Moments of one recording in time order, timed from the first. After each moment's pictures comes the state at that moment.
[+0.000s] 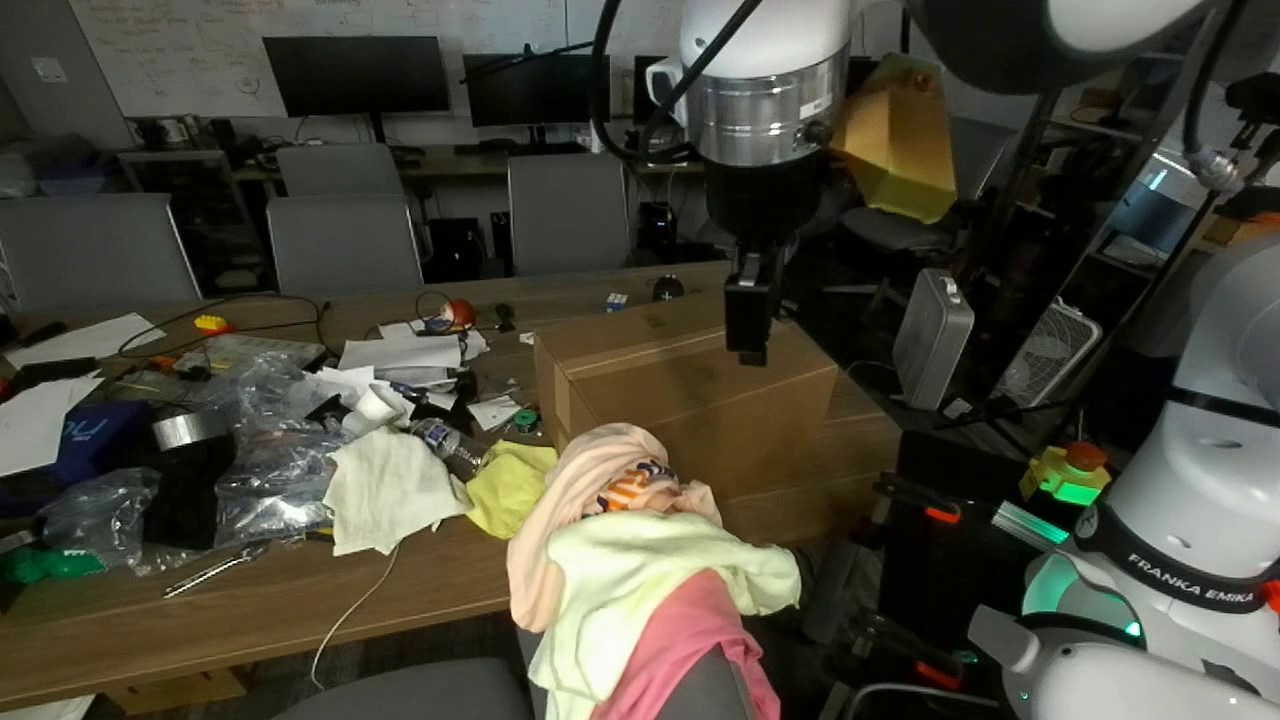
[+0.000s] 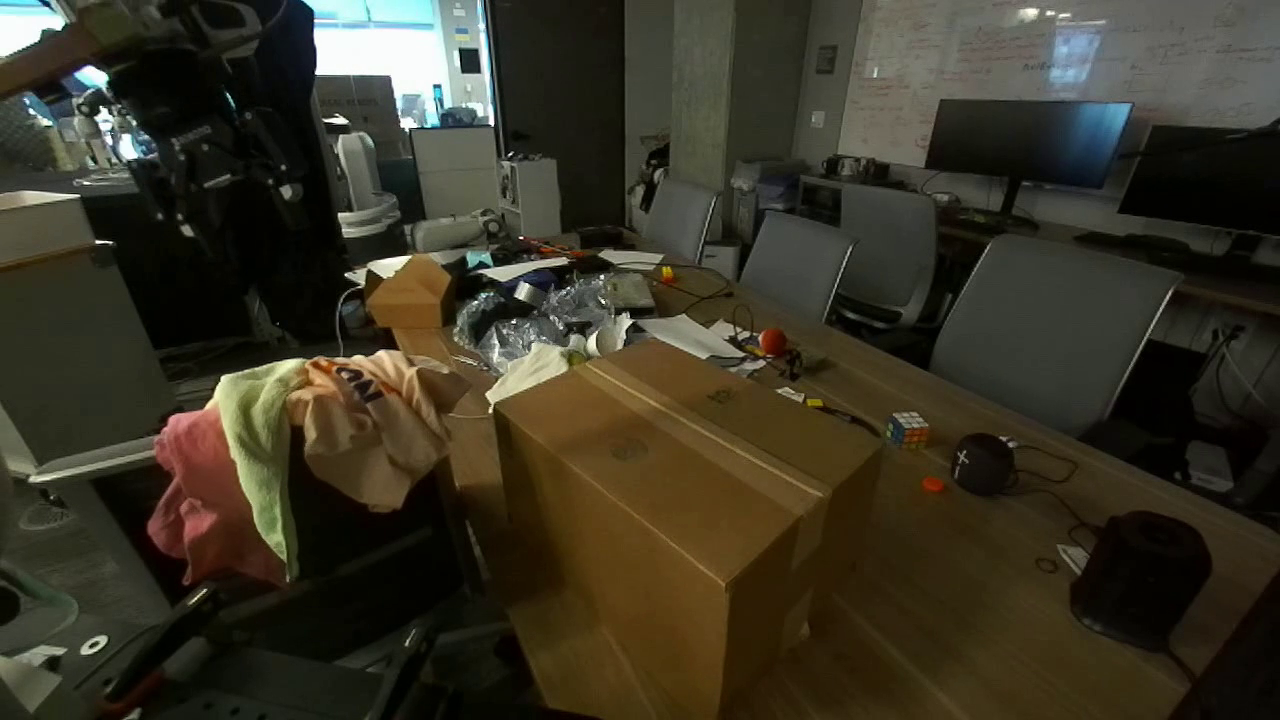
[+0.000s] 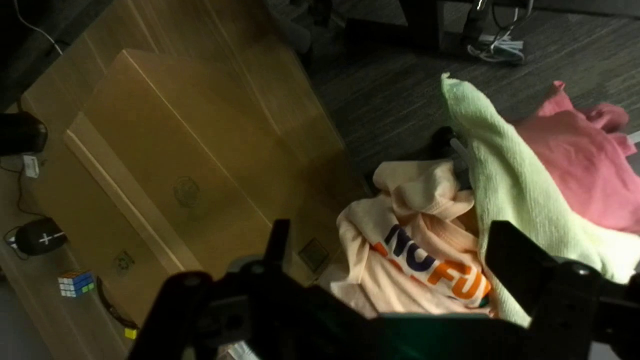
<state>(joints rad) 0.13 -0.34 0.33 -2.33 -0.23 1.83 0.32</state>
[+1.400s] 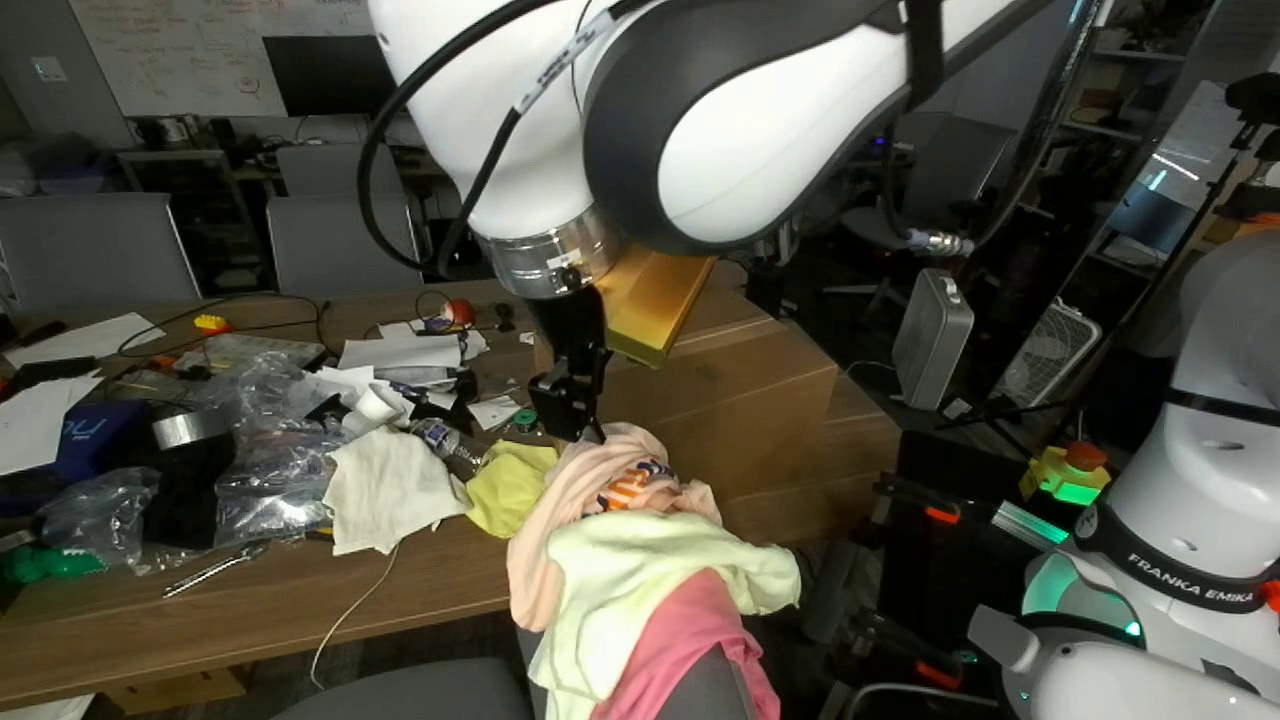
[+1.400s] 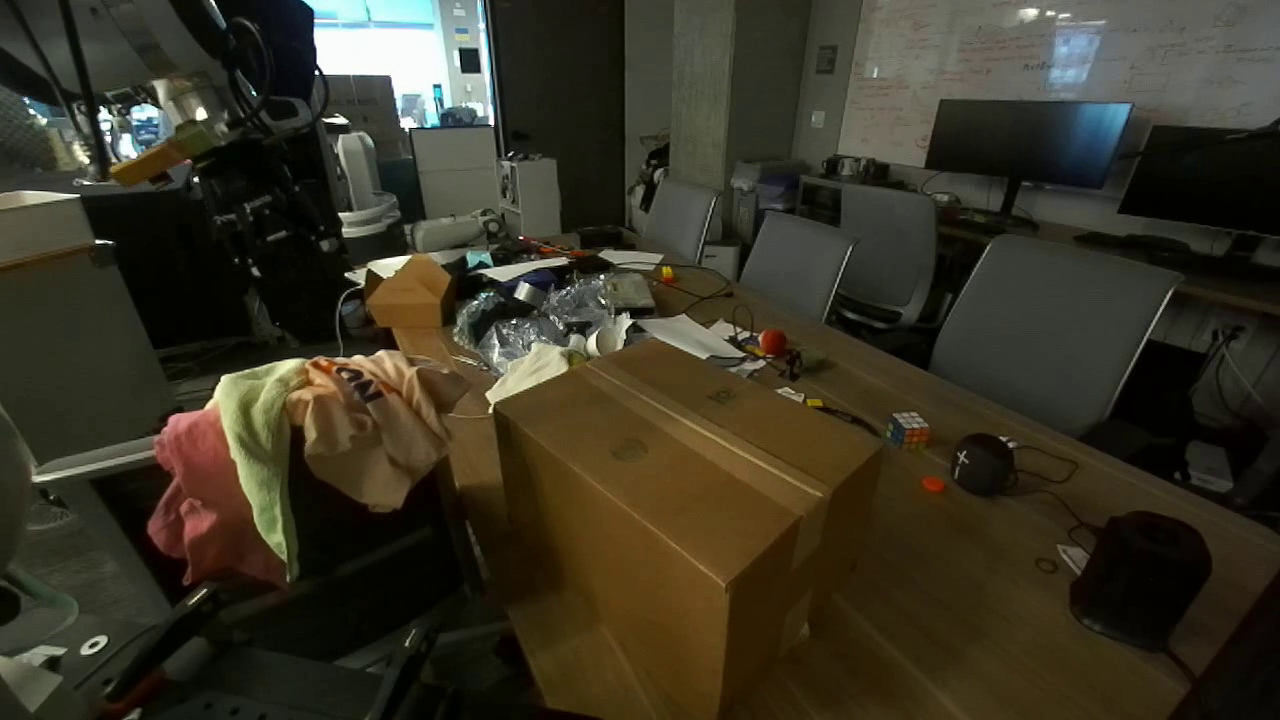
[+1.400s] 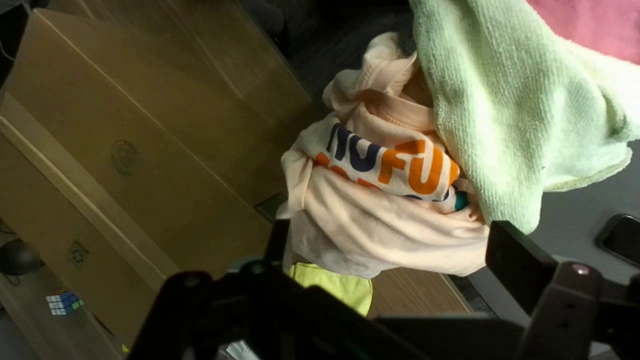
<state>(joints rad) 0.21 0.15 0.29 -2.01 -0.36 1.90 0.63</state>
